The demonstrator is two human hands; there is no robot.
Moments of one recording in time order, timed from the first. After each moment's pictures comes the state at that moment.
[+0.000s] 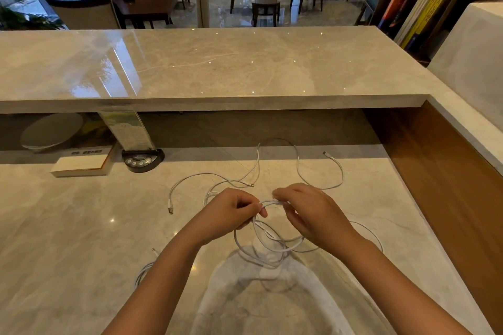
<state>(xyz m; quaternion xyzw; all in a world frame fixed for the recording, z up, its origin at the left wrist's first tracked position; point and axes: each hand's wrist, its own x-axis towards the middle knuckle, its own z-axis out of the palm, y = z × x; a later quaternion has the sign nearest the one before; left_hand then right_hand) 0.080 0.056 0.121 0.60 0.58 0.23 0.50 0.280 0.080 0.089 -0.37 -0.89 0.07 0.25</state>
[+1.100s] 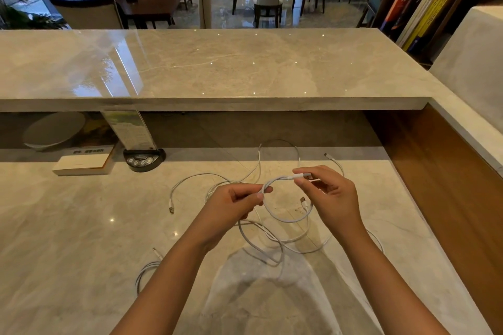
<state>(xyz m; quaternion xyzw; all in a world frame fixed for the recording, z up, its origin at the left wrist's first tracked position) 0.087 0.047 0.129 0.50 0.56 0.40 0.53 0.276 0.082 0.116 -0.45 -0.66 0.32 0.50</state>
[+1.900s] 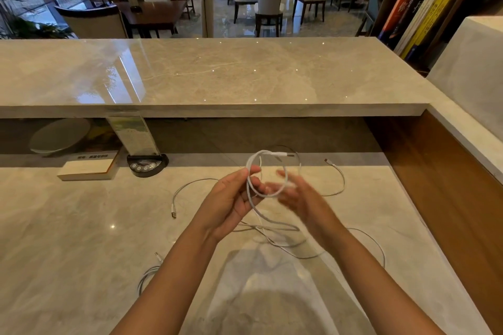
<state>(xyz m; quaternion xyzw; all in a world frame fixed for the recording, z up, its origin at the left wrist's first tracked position) 0.094 0.060 0.144 0.23 0.36 0.56 0.70 0.258 0.081 0.108 -0.42 -0.56 0.62 0.36</state>
